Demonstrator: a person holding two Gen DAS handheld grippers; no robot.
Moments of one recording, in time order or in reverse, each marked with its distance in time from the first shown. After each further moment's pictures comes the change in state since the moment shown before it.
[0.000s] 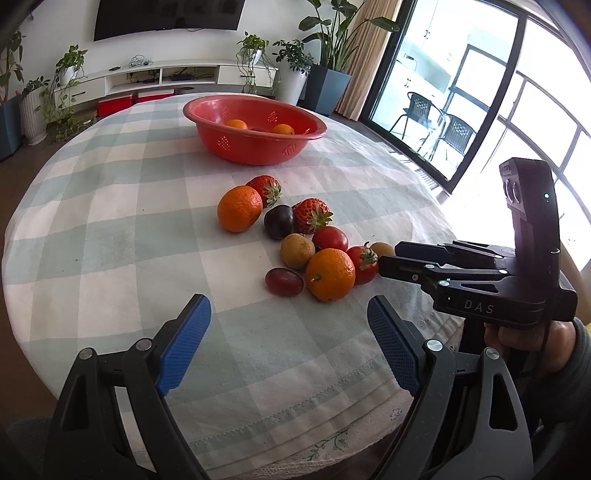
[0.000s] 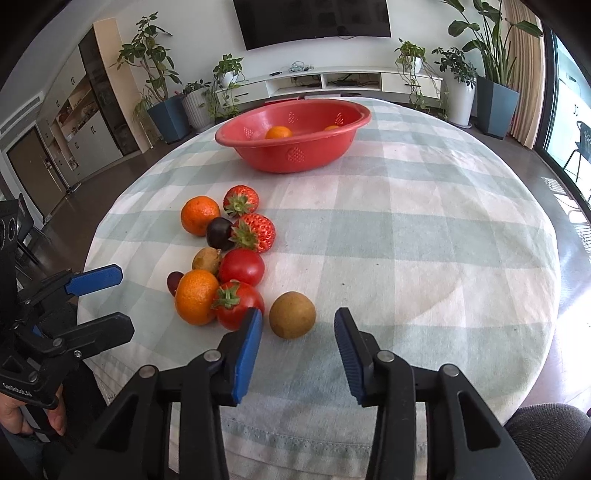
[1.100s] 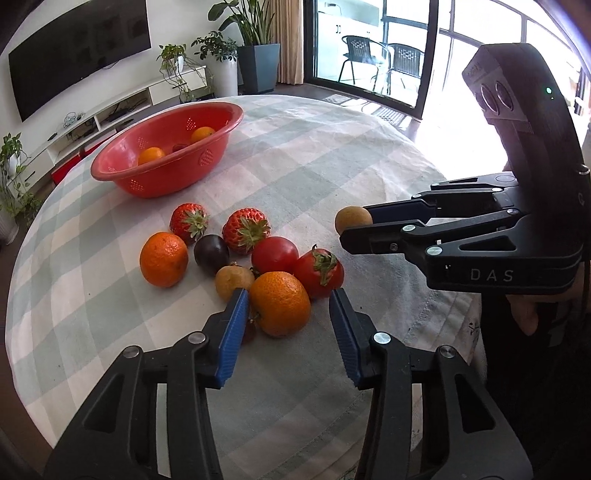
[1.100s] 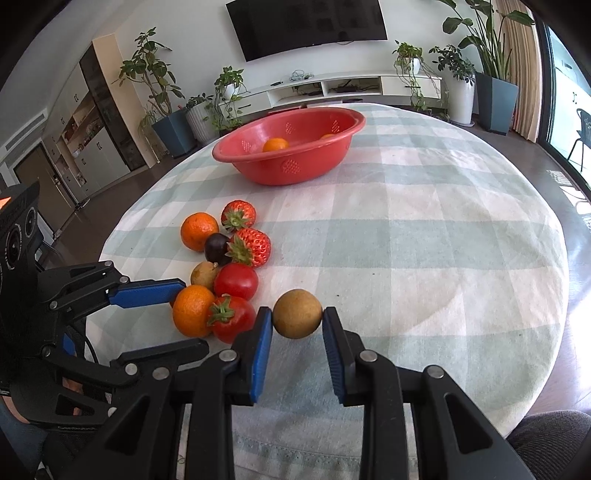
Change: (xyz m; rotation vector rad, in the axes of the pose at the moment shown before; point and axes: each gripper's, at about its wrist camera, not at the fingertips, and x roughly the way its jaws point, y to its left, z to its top) left arm 0.049 -0.051 0.023 0.383 0.100 0.002; right arm -0.006 -0.014 0.004 0.042 -0.055 0.059
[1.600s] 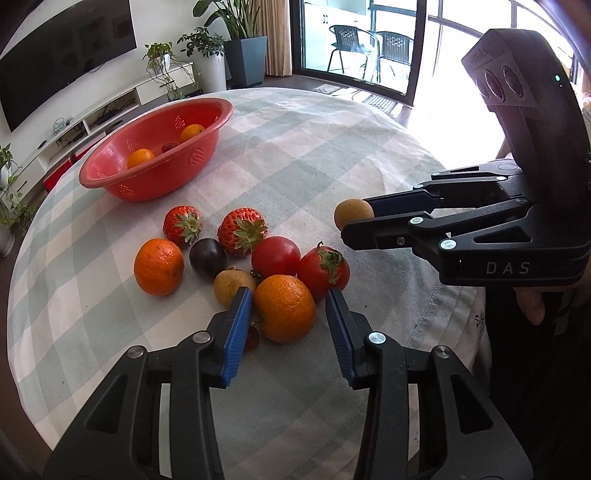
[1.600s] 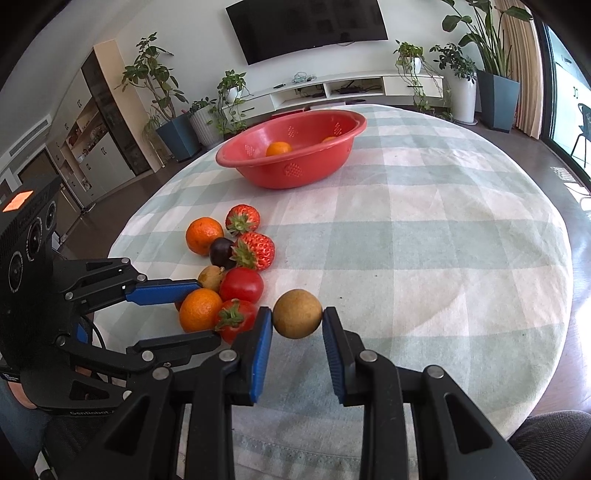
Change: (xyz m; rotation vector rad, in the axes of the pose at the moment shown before) left arm 0.009 0.002 0.004 0.057 0.034 -0.013; right arm -0.001 -0.002 0.001 0.007 -0.005 0.023
